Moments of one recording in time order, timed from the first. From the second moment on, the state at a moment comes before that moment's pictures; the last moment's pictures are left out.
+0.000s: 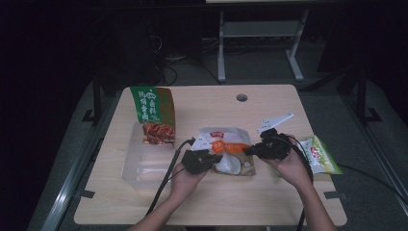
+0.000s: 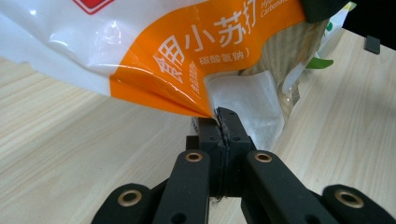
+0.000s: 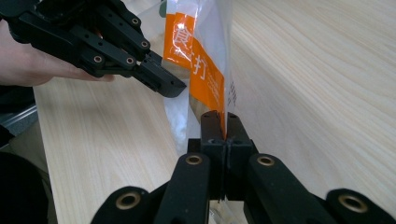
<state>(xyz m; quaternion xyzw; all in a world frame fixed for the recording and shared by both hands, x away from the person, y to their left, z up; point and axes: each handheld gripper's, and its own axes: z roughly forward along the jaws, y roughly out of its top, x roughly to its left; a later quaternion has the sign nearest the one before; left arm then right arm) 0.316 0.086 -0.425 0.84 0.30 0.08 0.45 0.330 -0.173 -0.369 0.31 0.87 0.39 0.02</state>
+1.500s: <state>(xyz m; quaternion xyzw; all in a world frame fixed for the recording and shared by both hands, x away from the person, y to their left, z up) 0.264 0.116 -0.414 0.86 0.24 0.10 0.44 0.335 -0.162 -0.356 0.31 0.87 0.39 0.02</state>
